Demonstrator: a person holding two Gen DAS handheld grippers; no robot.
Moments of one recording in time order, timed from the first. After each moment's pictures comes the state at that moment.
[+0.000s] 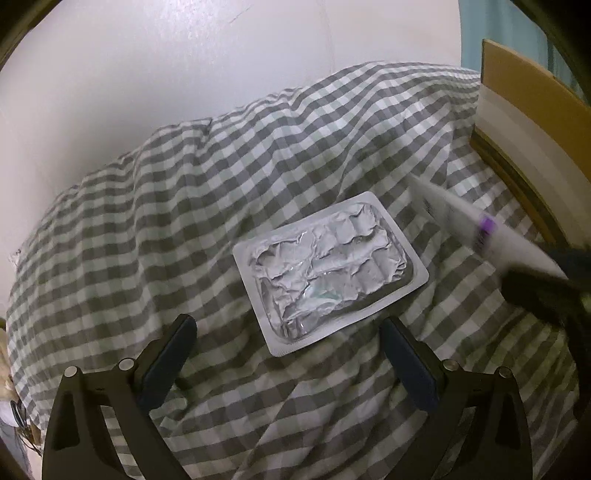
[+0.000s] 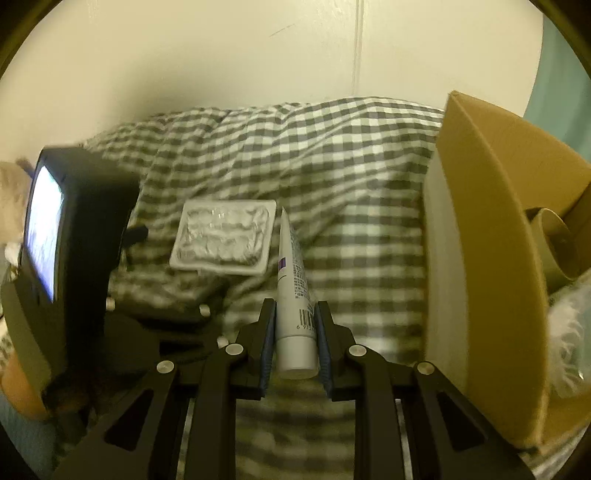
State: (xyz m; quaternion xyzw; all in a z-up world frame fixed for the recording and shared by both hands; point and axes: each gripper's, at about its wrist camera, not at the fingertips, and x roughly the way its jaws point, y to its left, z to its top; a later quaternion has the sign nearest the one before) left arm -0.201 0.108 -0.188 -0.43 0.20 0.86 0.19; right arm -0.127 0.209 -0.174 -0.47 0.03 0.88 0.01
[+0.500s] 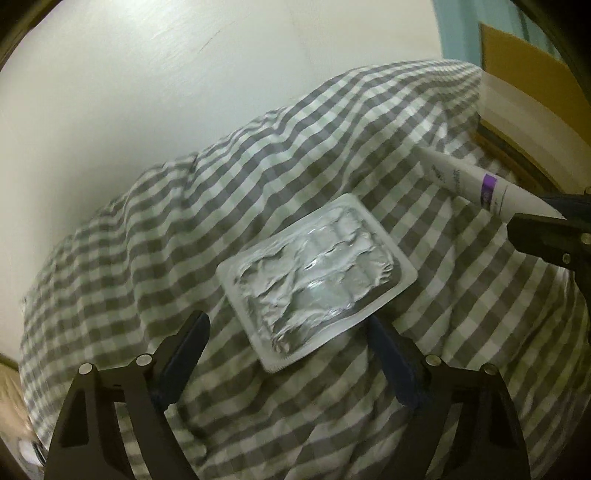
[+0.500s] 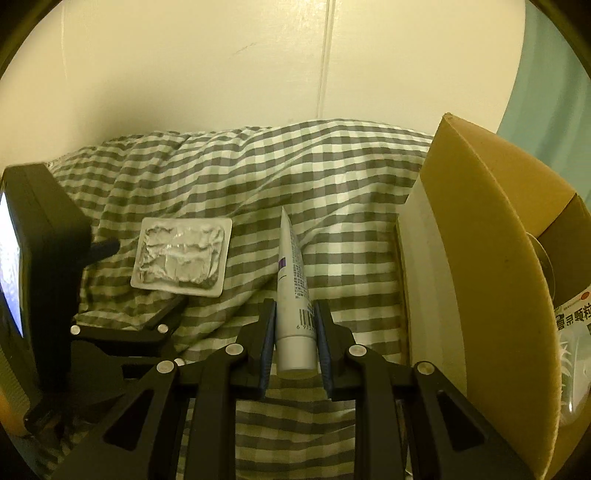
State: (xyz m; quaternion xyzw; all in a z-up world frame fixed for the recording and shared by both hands) left arm -0.213 0.132 -0.189 -0.38 0.27 0.86 0.21; right arm -0.144 0.222 -0.172 -0.45 0.00 0.89 0.07
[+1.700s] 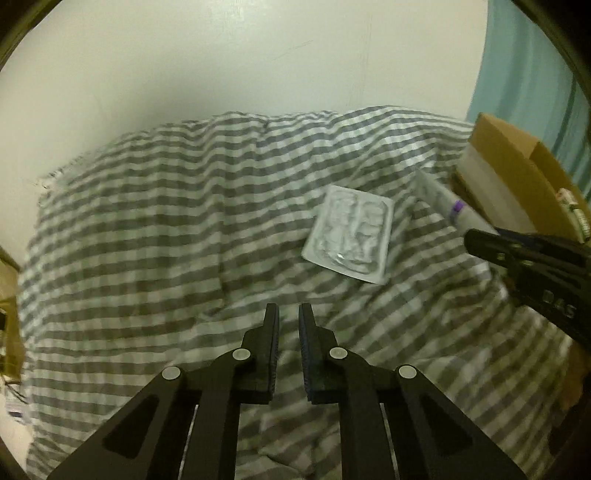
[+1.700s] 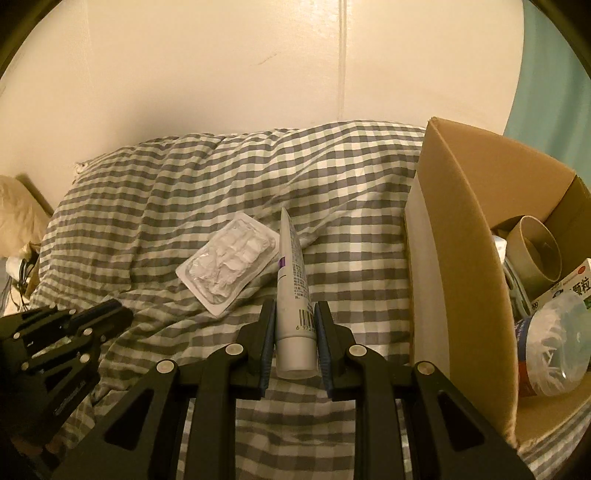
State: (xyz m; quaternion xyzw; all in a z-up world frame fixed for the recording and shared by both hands) left arm -0.157 0.061 -0.155 -0.45 0.09 0.87 0.18; right arm -0.106 0.217 -0.152 -0.44 0.03 0.90 0.02
